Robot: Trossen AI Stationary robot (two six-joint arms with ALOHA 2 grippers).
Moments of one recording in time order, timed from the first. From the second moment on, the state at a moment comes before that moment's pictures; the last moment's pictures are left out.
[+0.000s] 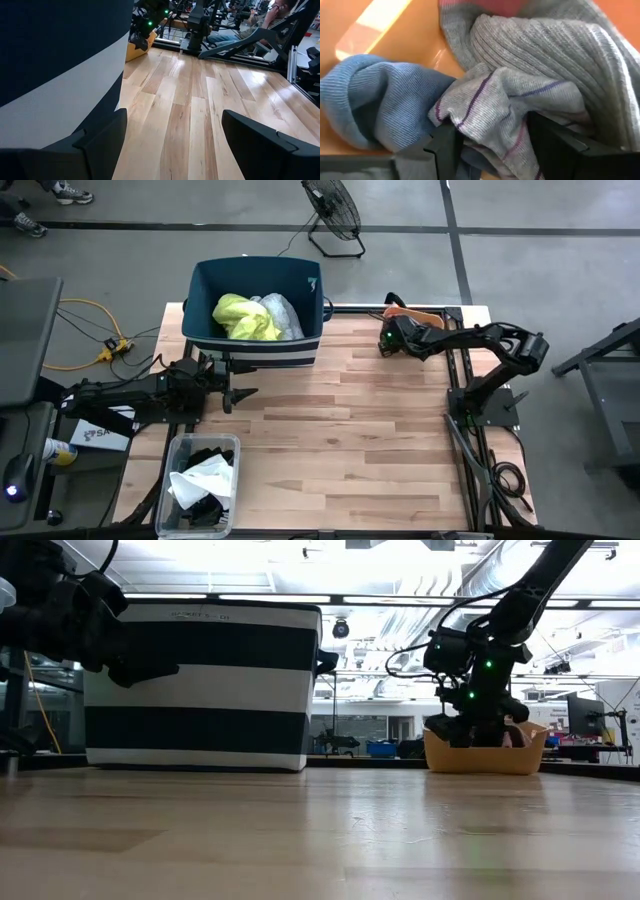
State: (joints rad) left arm 0.18 0.13 0.03 0.00 0.01 -0.14; right arm -0.60 1.55 0.66 -0.22 0.52 0.49
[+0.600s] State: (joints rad) left arm 0.18 0.13 0.03 0.00 0.01 -0.14; right arm -0.58 1.34 0.66 -0.31 0.52 0.37
